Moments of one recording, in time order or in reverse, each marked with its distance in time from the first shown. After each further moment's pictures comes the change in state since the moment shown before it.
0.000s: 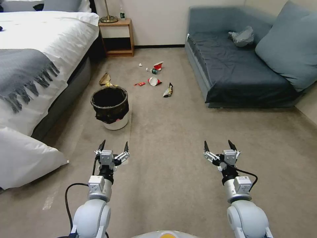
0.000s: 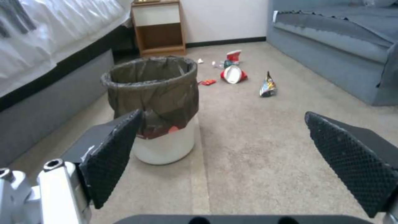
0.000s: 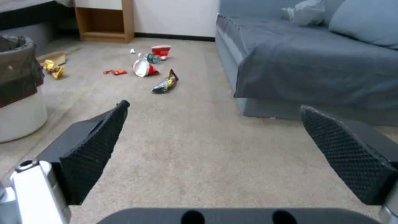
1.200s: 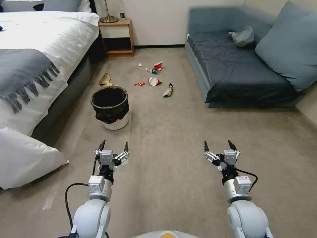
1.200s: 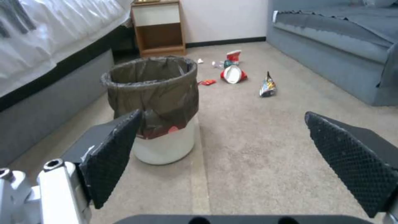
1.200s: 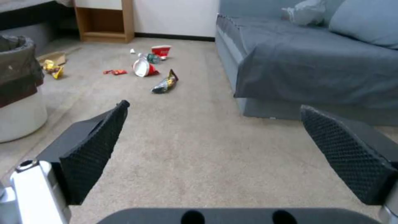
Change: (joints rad) left arm 0.000 0.000 0.000 0.000 0.000 0.000 0.000; right arm 0.000 0.000 0.000 0.000 0.000 0.000 0.000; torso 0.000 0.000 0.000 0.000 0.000
